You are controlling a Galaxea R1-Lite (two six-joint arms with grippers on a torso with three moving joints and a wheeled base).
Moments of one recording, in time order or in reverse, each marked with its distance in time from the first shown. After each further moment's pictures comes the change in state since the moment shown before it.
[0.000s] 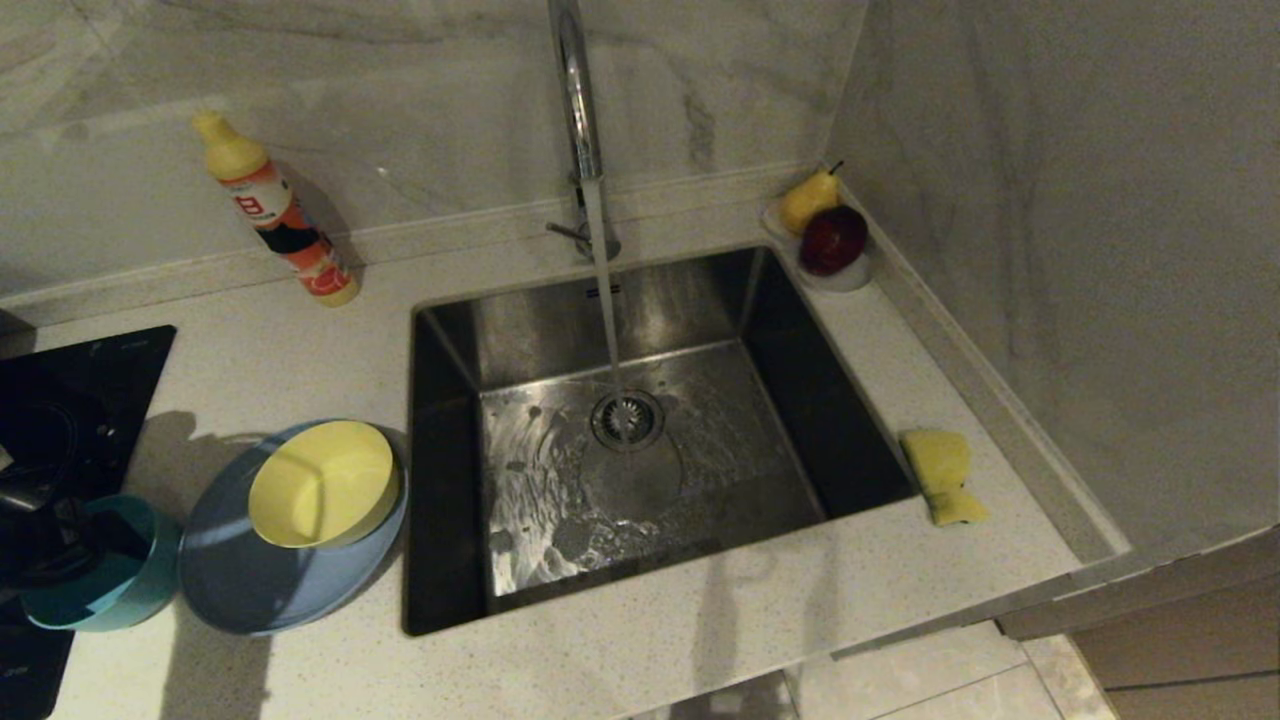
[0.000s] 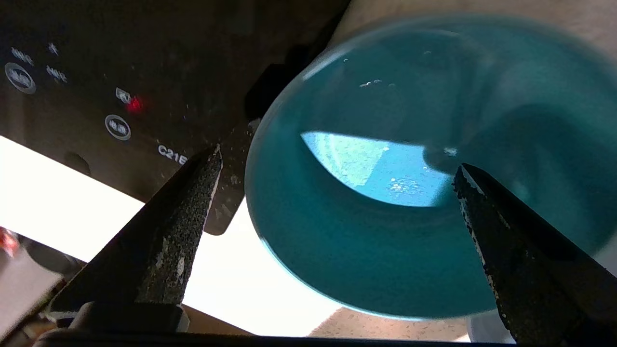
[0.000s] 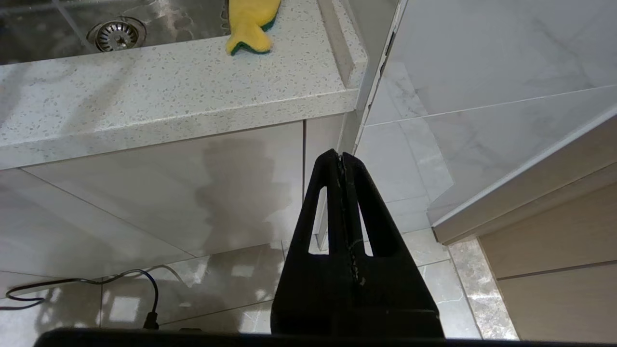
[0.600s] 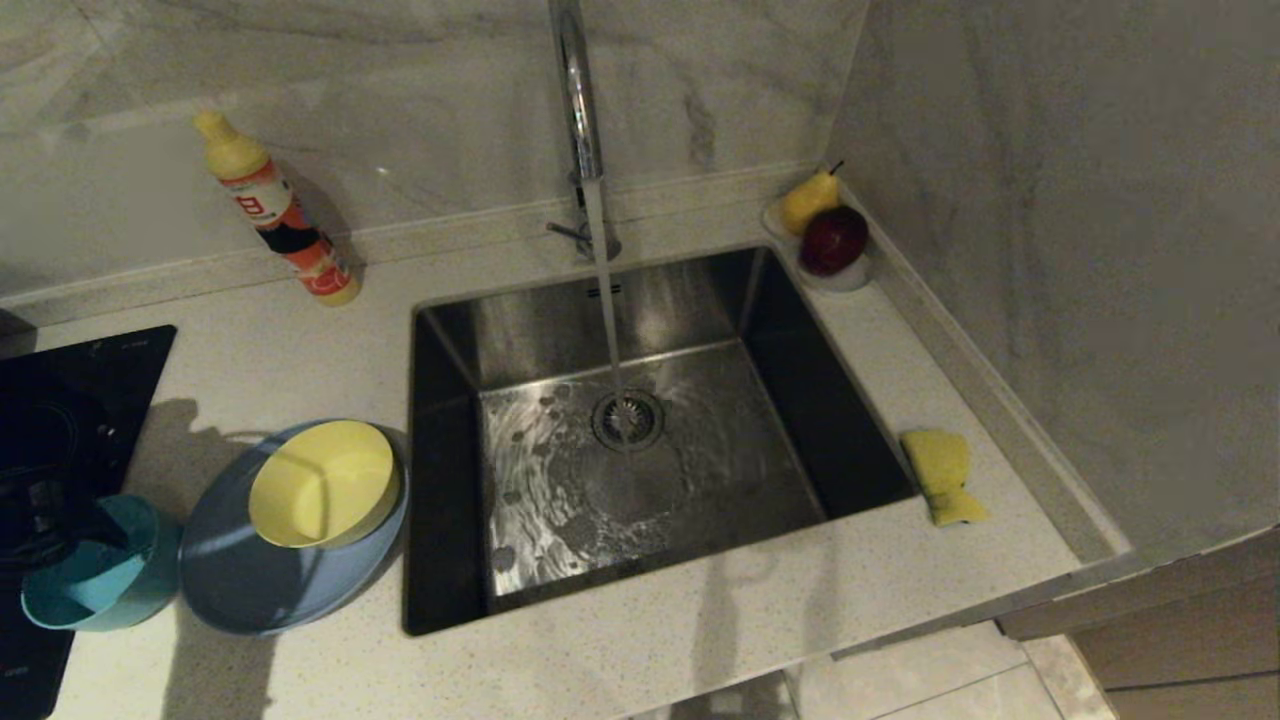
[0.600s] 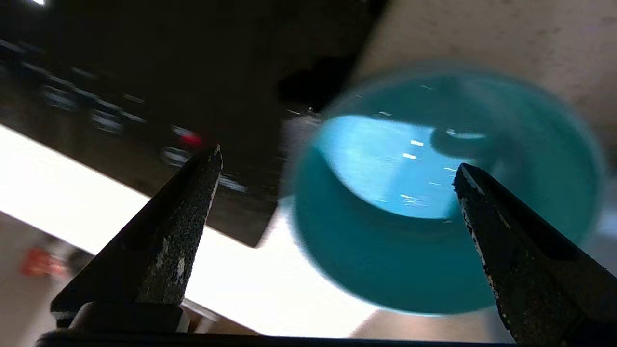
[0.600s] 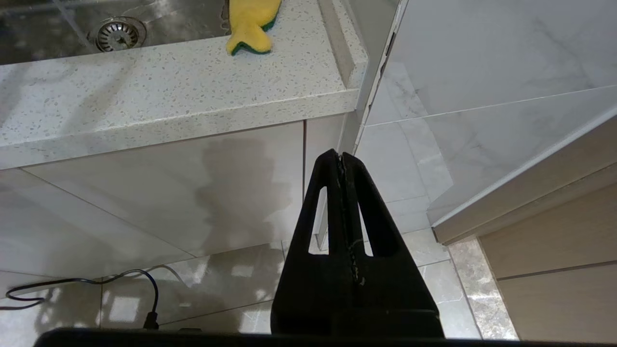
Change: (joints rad) left arm 0.011 -0.028 -0.042 0.000 0.048 0.072; right arm 0.000 0.000 0.000 0.000 0.000 -0.001
